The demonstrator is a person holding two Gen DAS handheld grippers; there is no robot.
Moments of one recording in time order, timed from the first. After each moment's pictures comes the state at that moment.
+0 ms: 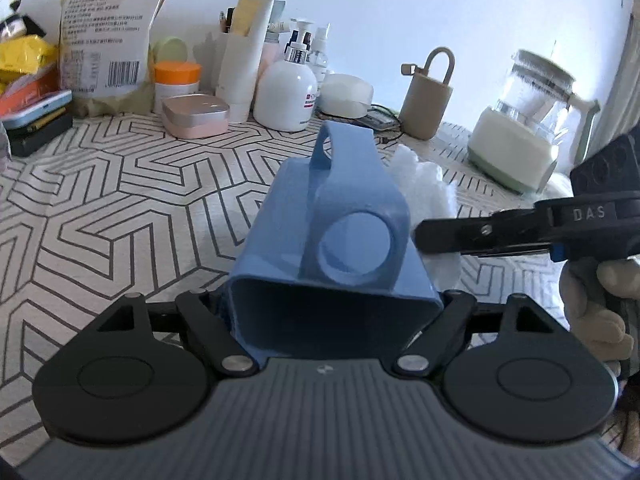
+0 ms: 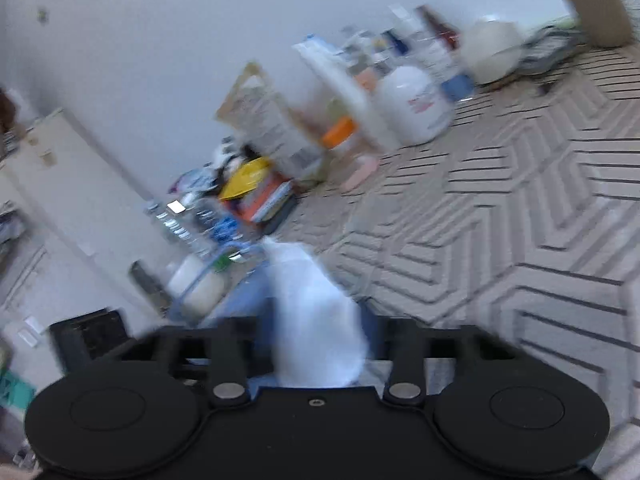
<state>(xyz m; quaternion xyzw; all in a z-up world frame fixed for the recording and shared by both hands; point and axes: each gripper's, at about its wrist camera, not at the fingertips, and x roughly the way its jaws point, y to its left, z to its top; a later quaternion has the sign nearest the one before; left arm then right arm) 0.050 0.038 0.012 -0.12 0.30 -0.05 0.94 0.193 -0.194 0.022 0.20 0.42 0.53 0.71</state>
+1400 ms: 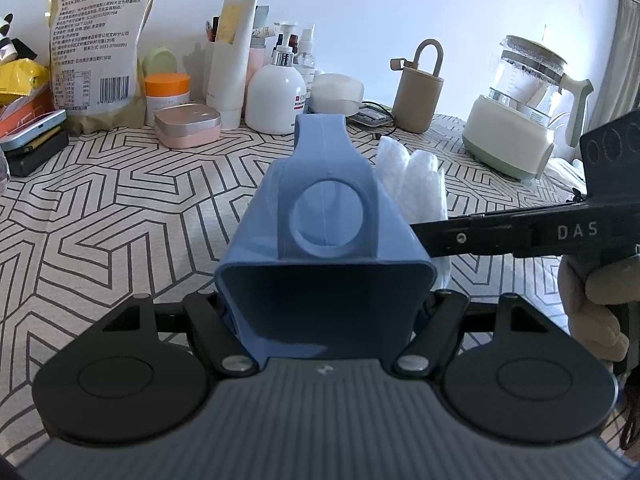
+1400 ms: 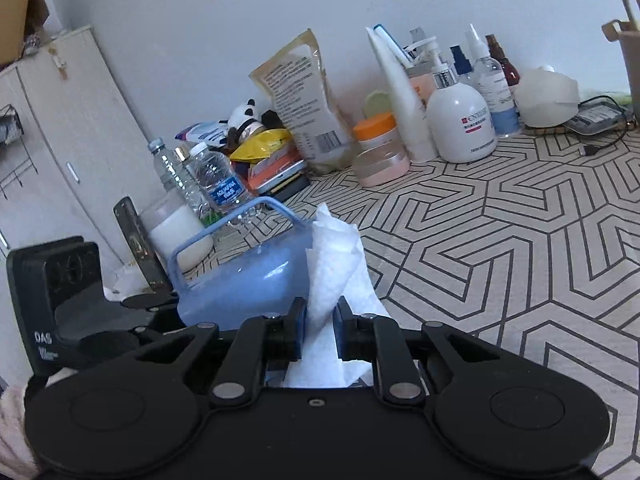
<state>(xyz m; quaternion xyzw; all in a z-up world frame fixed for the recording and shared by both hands) 0.047 0.032 0.012 -0.09 0.30 -0.06 0.95 0.169 -0.171 0.037 0.08 0.37 0.53 0.76</state>
